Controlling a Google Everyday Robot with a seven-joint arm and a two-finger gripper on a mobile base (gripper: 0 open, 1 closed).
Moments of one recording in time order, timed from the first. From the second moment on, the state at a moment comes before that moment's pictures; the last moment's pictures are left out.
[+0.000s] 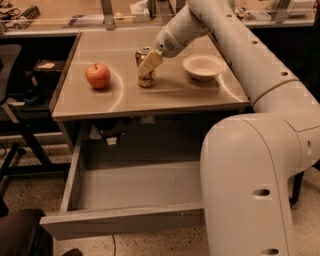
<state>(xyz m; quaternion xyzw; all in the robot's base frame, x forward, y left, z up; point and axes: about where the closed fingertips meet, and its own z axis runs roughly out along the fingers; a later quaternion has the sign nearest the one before) 0.769 0.021 0.872 -0.54 0.75 0.21 0.31</state>
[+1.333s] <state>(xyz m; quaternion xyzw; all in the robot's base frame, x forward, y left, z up) 0.731 0.010 0.903 -0.57 0.75 0.17 0.30</state>
